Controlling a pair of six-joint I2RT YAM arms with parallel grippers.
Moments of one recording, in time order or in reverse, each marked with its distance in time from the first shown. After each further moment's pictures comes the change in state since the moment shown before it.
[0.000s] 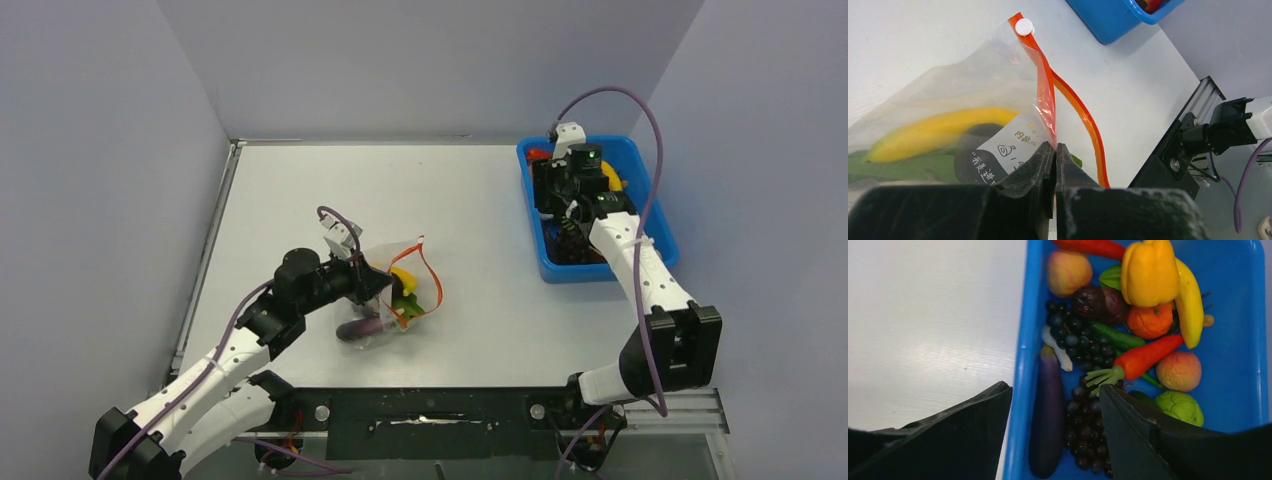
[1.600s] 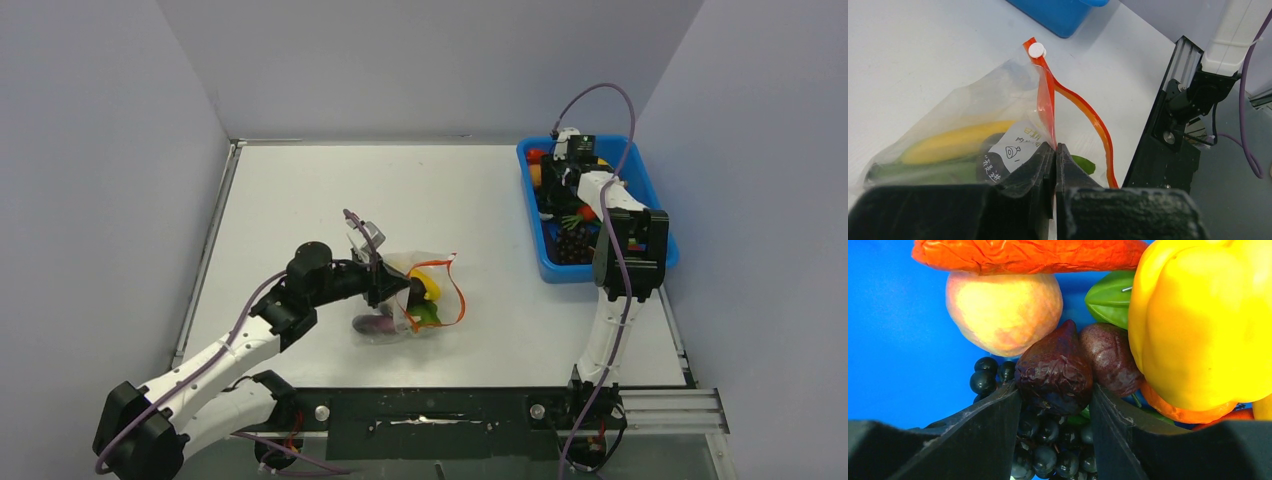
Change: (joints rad) left arm -0.054 0.124 0.036 0.140 0.178 0.174; right arm -0.233 0.706 0.365 0.101 -0.149 -0.020
